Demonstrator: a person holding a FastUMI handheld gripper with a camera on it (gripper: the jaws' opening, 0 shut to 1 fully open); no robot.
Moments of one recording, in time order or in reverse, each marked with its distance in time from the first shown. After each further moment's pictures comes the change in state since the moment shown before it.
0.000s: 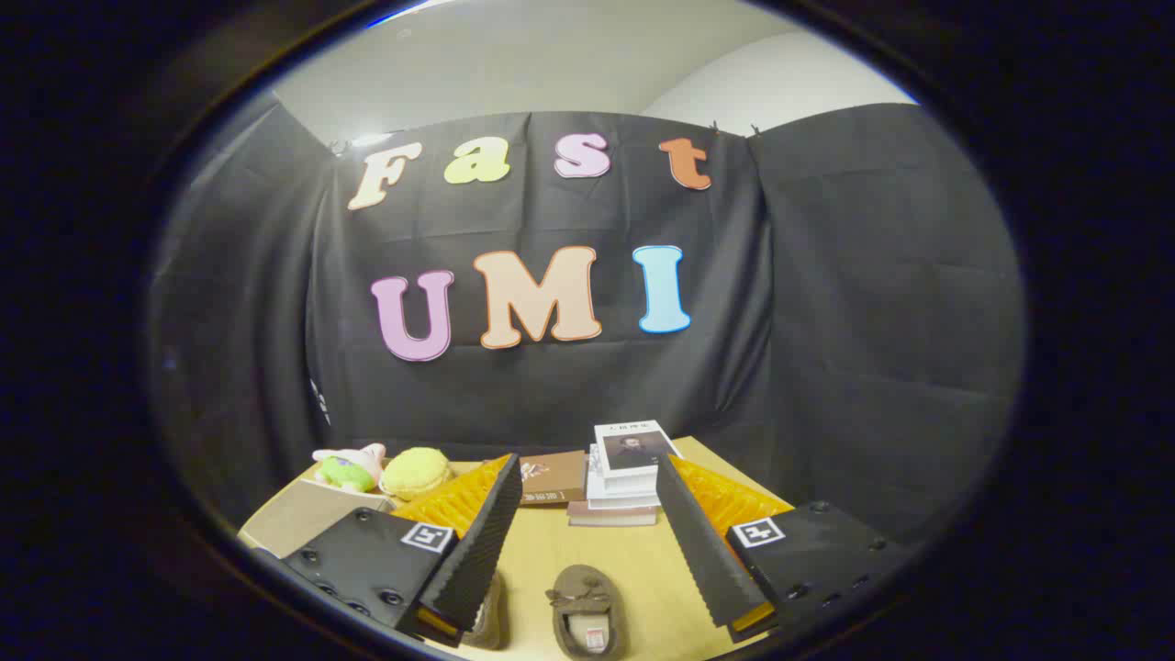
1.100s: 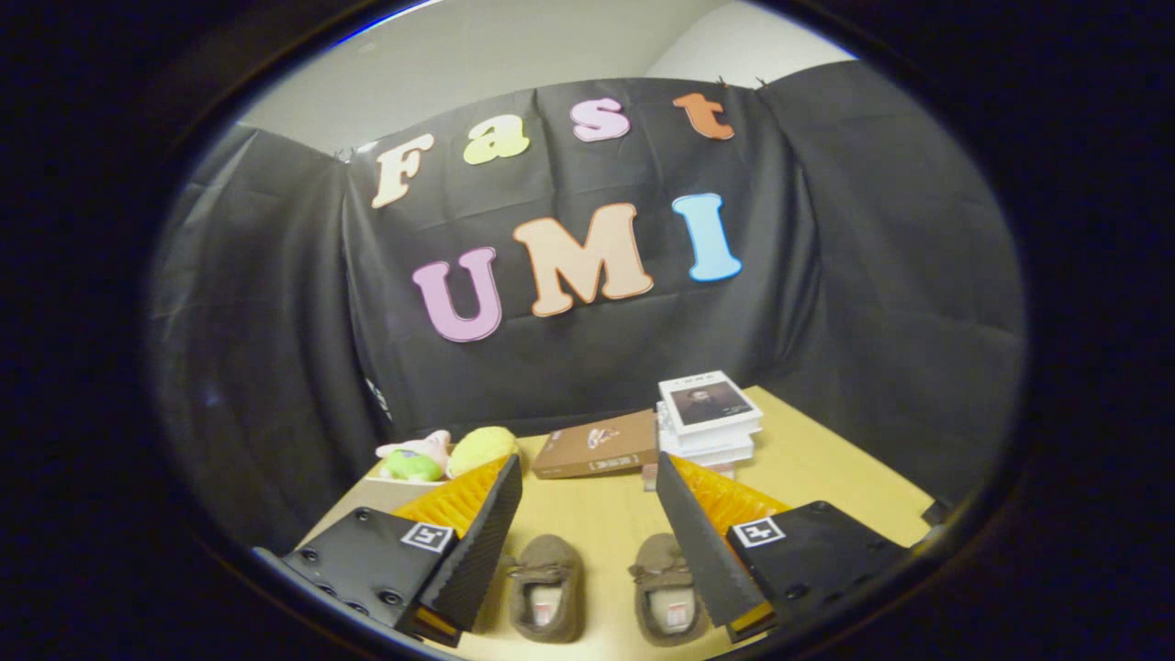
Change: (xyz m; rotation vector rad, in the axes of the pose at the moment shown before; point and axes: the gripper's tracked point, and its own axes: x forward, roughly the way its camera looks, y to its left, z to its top) arm 0.001 0.071 -0.045 0.171 0.149 0.188
